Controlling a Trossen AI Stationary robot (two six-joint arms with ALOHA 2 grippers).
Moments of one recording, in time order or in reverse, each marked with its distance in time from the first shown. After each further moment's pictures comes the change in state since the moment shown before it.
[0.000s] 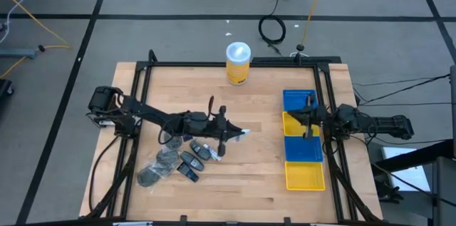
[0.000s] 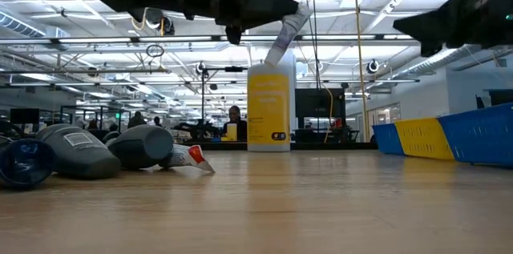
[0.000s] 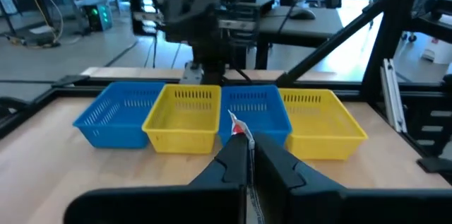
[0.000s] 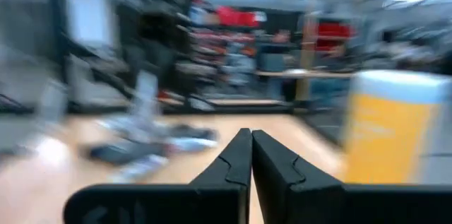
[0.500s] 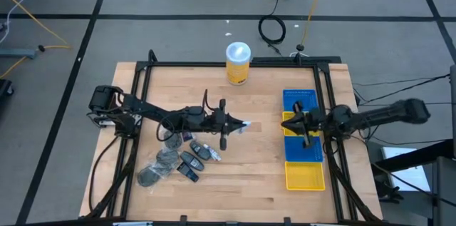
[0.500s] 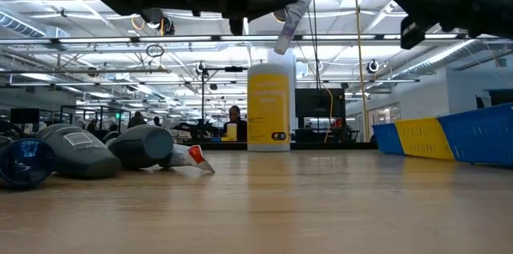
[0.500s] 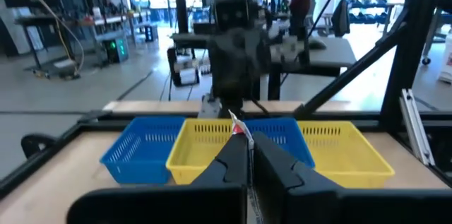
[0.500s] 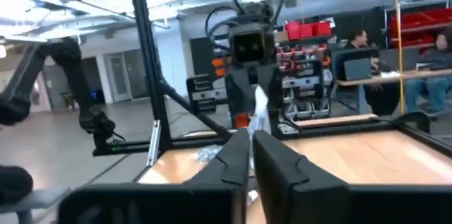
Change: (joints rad) left arm 0.036 0.000 0.000 0.118 0.001 0.058; right arm 0.104 0.617 0.000 0.692 -0.115 0.146
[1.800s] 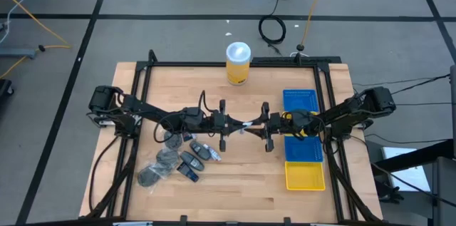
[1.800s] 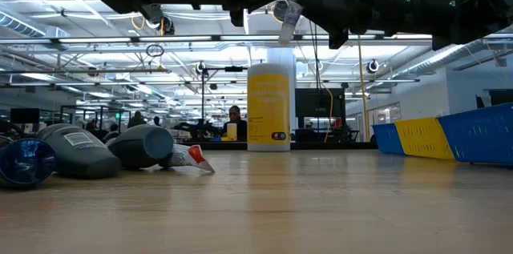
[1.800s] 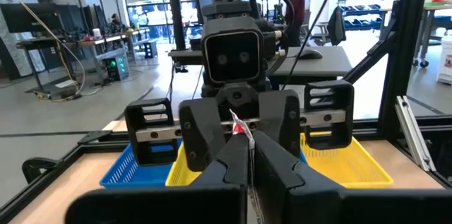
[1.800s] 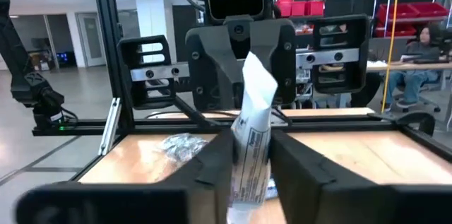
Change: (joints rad) left arm -0.012 0.000 0.000 0.039 -0.007 0.049; right arm 0.008 0.858 0.397 0.391 0.040 -0.097
